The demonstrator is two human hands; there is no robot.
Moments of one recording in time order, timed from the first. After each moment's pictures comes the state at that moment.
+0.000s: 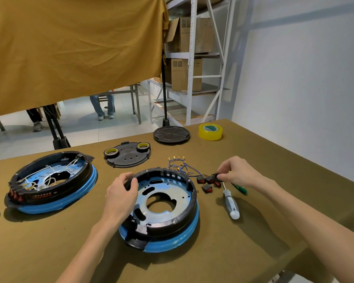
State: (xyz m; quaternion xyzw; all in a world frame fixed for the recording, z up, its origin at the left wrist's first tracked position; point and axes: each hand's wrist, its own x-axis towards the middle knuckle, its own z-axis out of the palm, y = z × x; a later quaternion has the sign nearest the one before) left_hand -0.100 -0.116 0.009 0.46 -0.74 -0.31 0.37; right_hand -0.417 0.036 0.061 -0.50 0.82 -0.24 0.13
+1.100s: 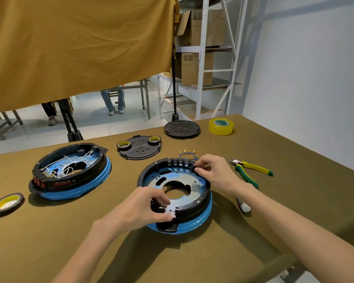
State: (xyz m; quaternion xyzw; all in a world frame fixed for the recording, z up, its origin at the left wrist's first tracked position) left_hand -0.064 -0.085 0.023 0.25 -0.92 -0.28 0.11; right_hand -0.334 0.001 0.037 -0.59 0.71 -0.38 0.08
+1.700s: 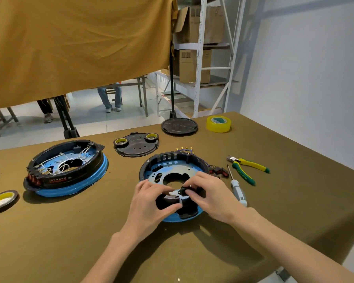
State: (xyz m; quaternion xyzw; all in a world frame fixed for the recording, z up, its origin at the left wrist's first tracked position) left_hand -0.093 -0.069 -0.032 0.24 -0.89 -0.14 0.36; right_hand -0.289 0.053 0.016 -0.69 0.63 -0.34 0.02
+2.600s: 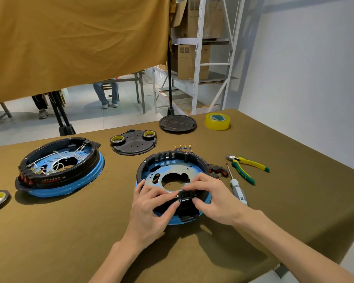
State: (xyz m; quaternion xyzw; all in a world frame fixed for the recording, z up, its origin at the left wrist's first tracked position) left_hand -0.097 -0.057 -0.041 0.21 -0.85 -0.18 0.45; right_hand -0.298 0.058 0.013 -0.67 0.62 -0.37 0.14
